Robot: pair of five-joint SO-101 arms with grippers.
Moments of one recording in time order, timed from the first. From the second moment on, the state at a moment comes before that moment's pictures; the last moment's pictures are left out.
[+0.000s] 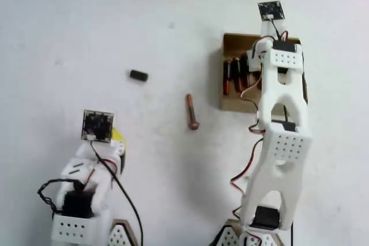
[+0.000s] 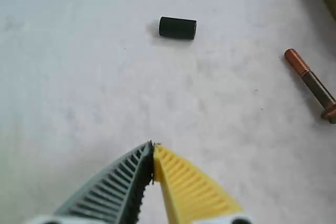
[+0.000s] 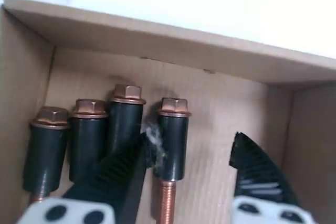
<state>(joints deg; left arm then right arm) -0.5 -103.3 97.1 55.1 0.0 5.6 43.3 -31.4 57.0 16.6</state>
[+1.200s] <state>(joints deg) -9.1 -103.3 91.9 64.0 0.0 -25.8 8.0 -31.4 77.7 18.5</state>
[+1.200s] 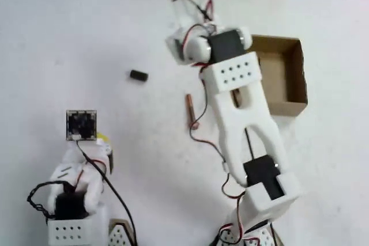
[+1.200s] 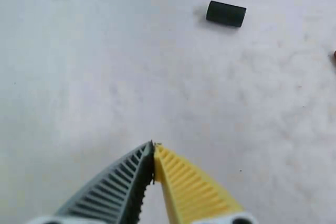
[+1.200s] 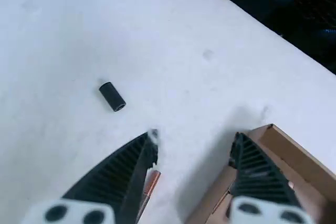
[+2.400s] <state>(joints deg) -19.0 -103.3 86.9 72.7 0.0 -34.0 41.6 -31.4 56.2 41.6</state>
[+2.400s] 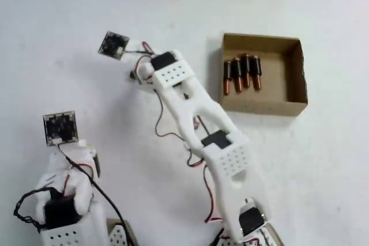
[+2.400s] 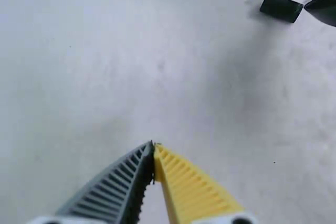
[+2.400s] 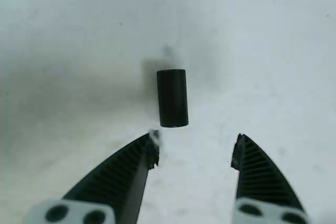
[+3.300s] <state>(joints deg) -19.2 -103.3 86.9 72.7 0.0 -33.9 52.6 -31.5 42.1 41.7</state>
